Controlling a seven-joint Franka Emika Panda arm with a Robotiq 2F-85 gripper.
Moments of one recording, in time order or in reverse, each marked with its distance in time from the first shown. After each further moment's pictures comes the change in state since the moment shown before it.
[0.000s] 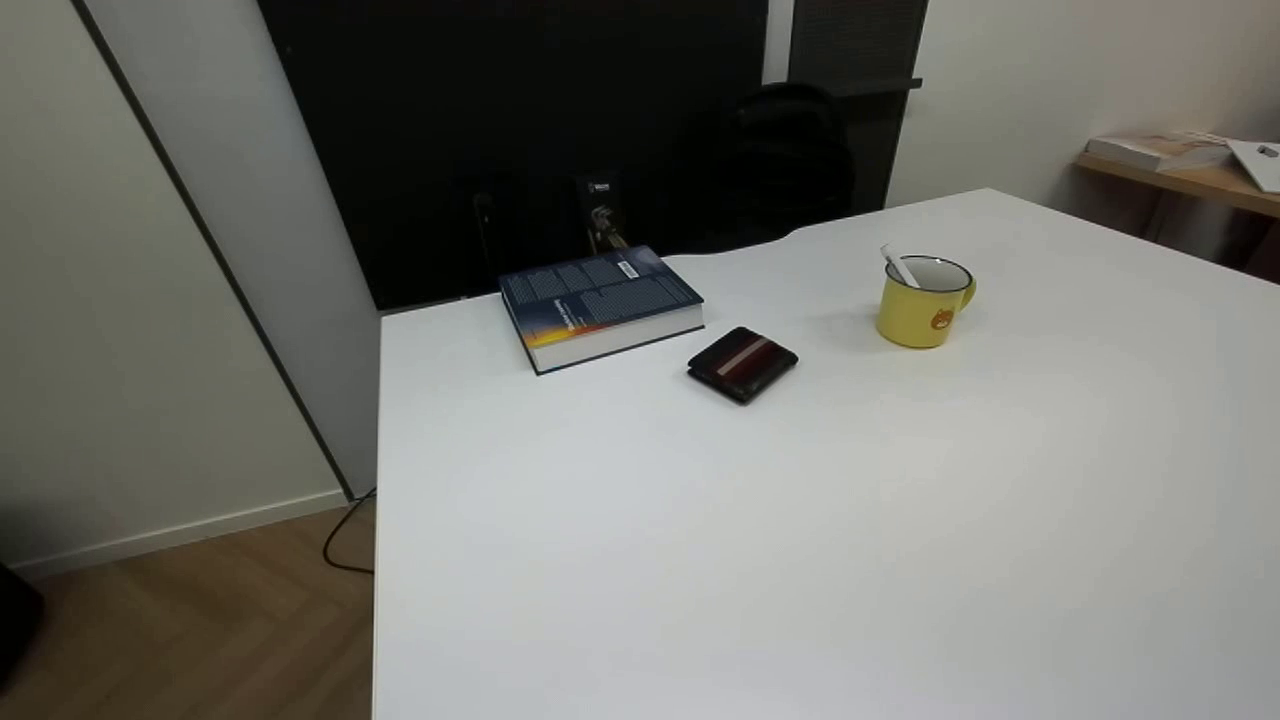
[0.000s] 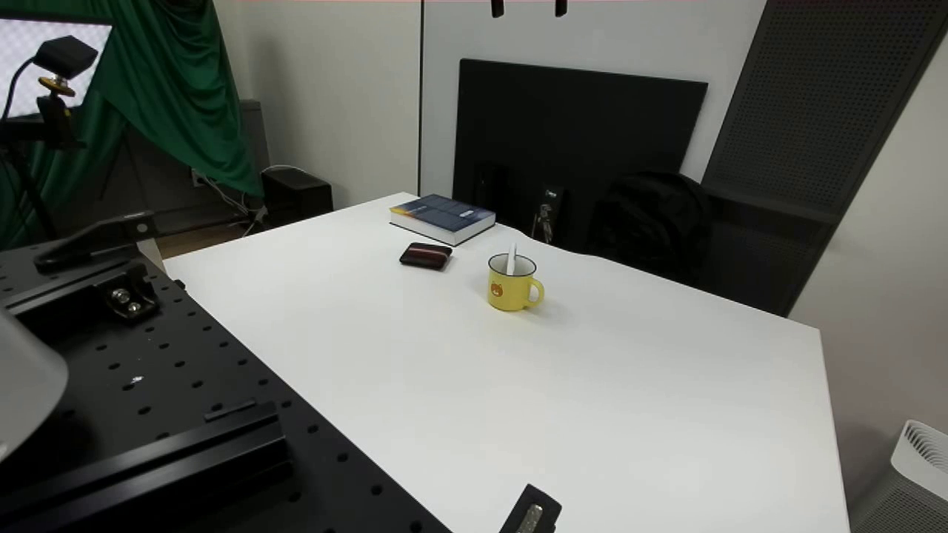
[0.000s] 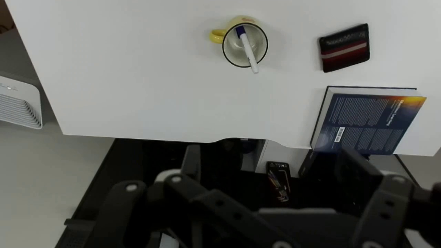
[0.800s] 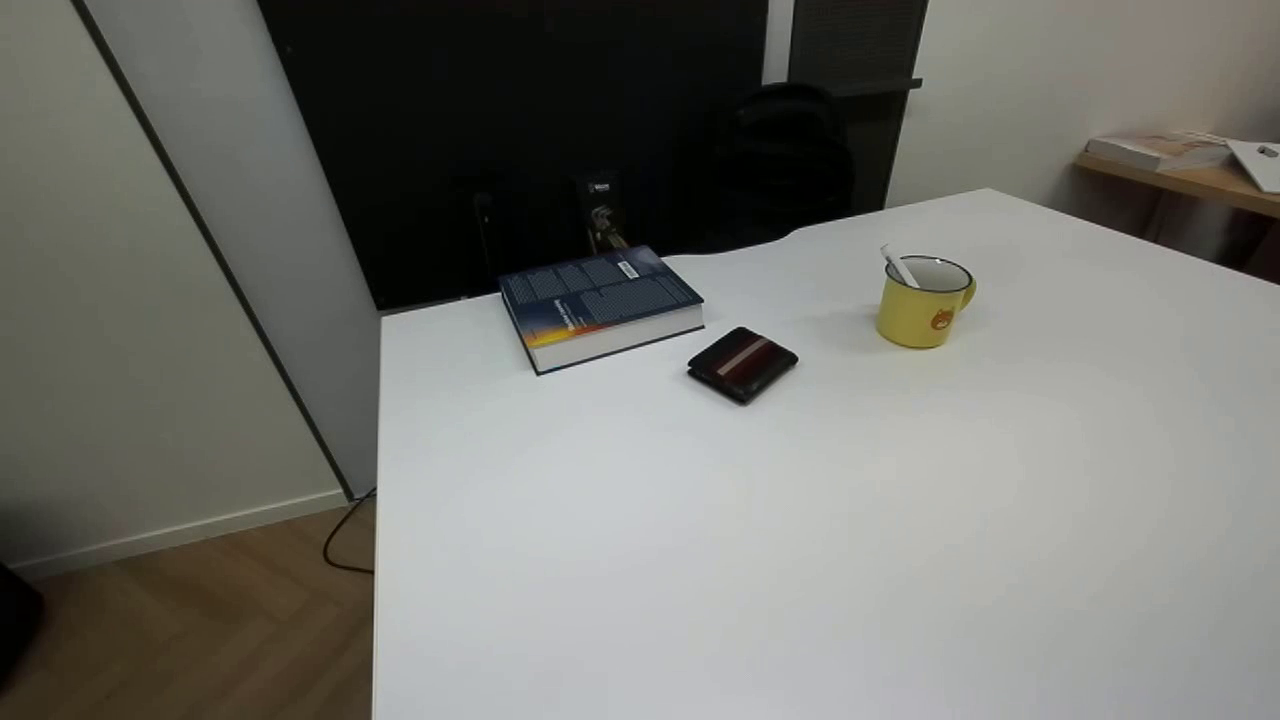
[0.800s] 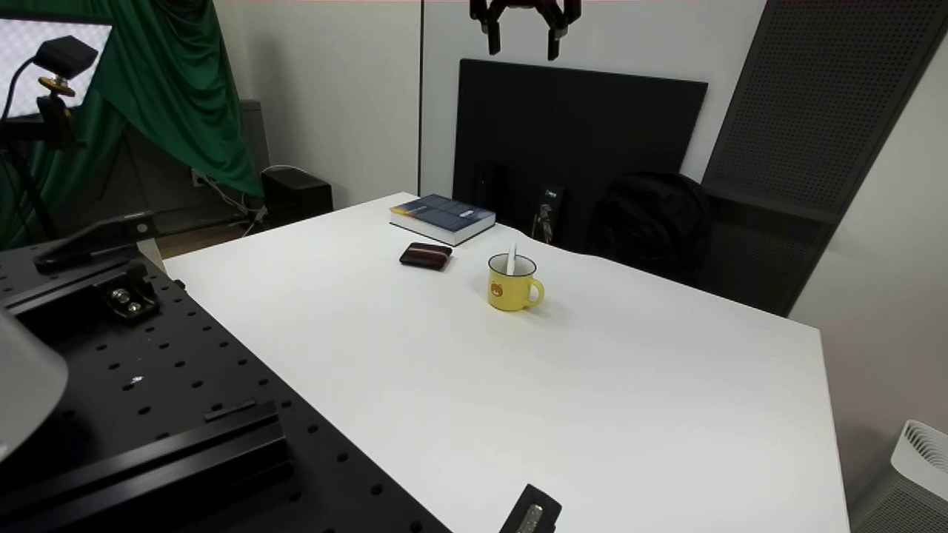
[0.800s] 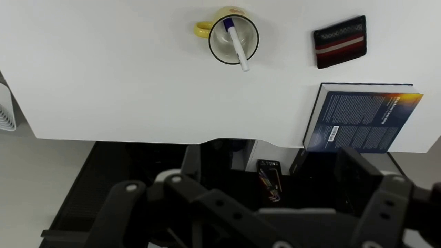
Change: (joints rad) arm -0.003 0.107 0.011 -0.012 0.097 0.141 -0.079
